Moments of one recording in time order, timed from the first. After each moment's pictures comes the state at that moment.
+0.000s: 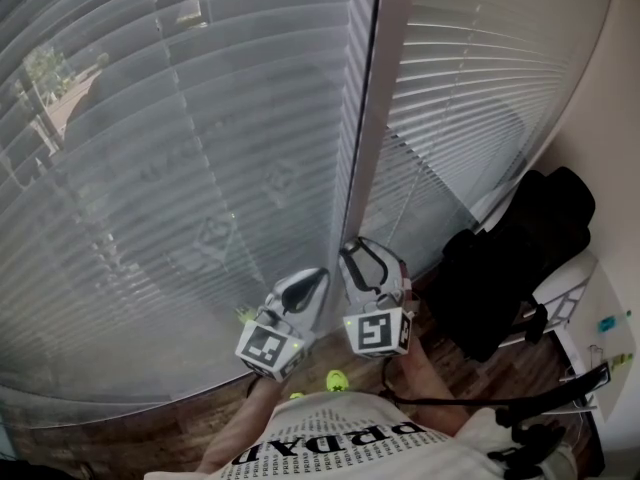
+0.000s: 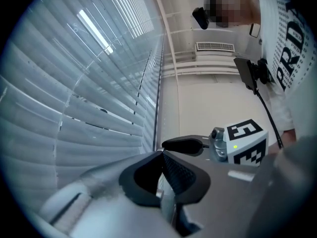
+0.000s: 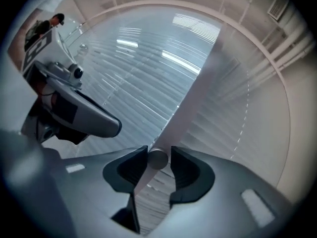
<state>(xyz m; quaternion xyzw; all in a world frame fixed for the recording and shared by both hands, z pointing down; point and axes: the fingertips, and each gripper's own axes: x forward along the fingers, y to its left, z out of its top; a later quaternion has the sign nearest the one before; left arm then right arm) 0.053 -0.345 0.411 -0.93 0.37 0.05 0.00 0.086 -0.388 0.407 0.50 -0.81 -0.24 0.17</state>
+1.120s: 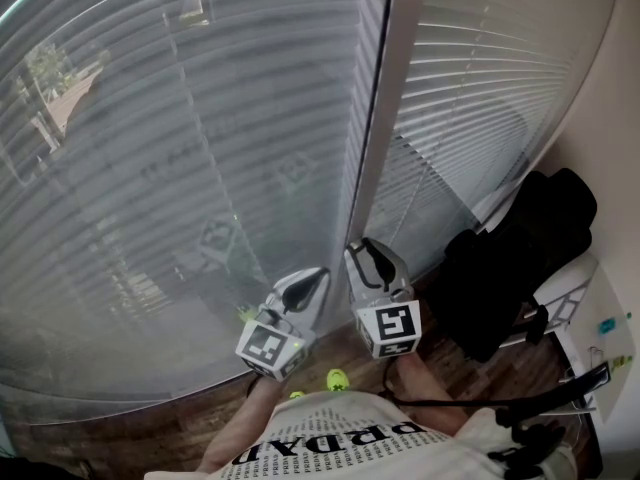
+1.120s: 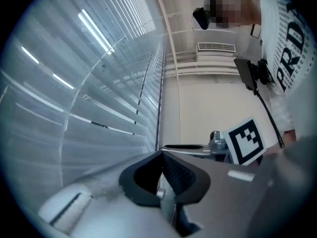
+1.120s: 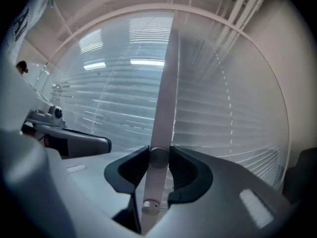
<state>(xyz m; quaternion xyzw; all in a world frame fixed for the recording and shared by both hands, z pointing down) 0.049 -0.348 0.408 -0.93 0.37 0.07 -0.01 0.098 -0.395 0.410 0.53 -0.85 -0.06 0.03</state>
